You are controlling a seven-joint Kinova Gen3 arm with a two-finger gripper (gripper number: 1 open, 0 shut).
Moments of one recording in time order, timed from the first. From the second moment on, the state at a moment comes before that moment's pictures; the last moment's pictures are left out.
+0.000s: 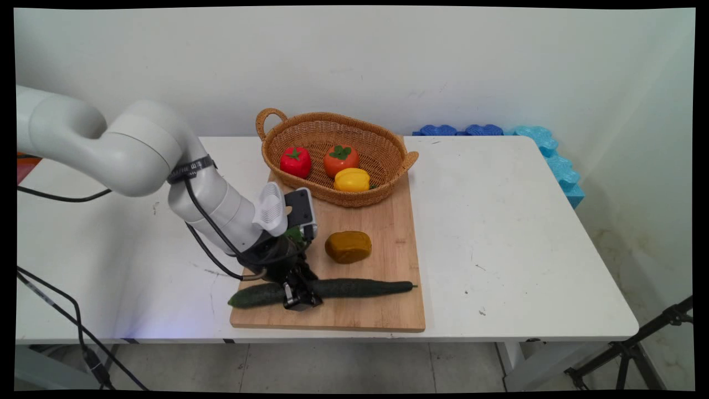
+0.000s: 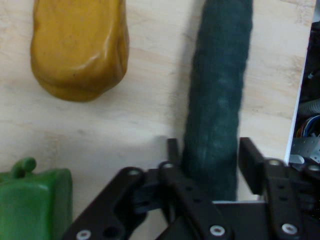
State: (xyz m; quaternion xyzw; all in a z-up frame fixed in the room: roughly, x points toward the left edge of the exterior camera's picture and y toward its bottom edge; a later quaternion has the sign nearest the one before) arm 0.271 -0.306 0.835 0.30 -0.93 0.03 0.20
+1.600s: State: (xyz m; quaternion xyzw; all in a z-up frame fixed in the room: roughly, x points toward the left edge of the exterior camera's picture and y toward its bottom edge) arm 0.369 -0.417 0.995 0.34 -0.91 0.11 0.21
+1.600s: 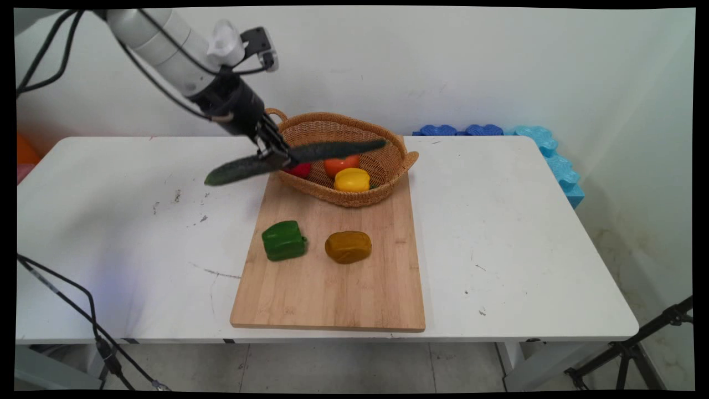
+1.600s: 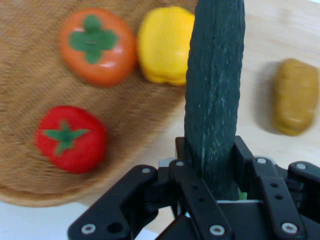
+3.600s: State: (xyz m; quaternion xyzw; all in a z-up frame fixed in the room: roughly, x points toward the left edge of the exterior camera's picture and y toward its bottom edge) arm 0.393 -0.598 0.899 0.41 -0.88 0.16 0.17
